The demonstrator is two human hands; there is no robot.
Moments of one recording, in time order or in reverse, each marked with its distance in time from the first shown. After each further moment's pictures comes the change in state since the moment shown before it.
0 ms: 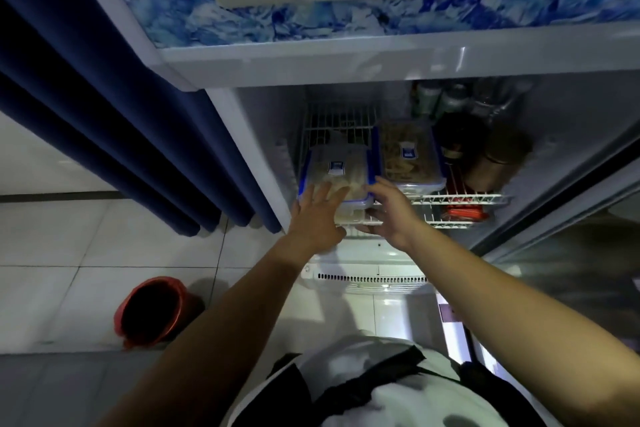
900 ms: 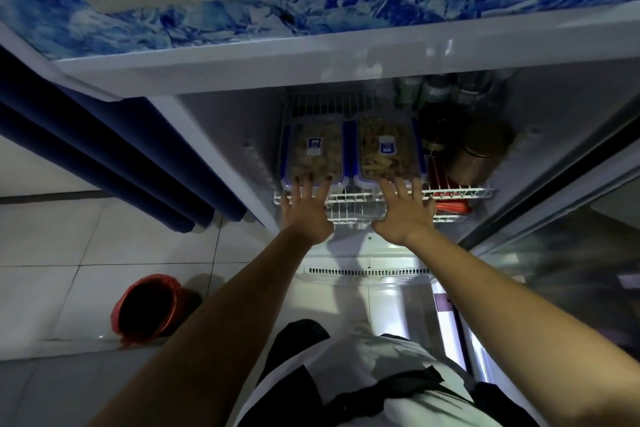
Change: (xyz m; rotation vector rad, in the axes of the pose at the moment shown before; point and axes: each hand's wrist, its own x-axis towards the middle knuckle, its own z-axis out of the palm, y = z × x) left_hand 0.044 0.024 0.033 0.112 -0.083 -0.154; right_hand 0.043 0.005 -0.089 -1.653 0.173 -0.225
